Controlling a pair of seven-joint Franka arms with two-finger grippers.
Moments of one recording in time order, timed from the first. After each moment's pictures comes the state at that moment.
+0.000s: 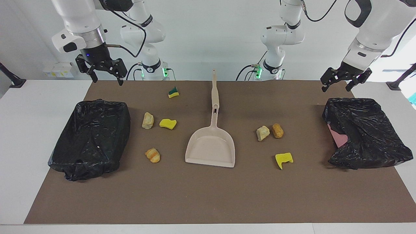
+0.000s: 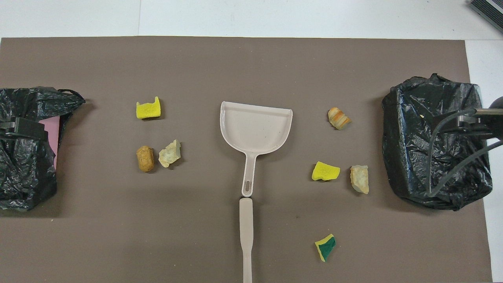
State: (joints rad) left arm -0.03 -0.04 0.02 -1.64 0.02 1.60 0.04; right arm 0.09 -0.04 -0.04 -1.56 -0.06 1.55 0.15
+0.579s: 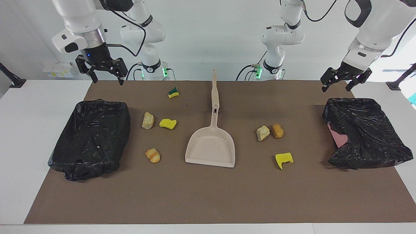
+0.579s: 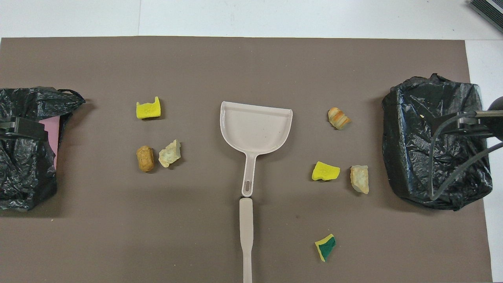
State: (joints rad) left arm -0.03 -0.04 0.02 -1.64 0.02 1.60 0.04; right arm 0.09 -0.04 -0.04 -1.56 -0.06 1.55 0.11
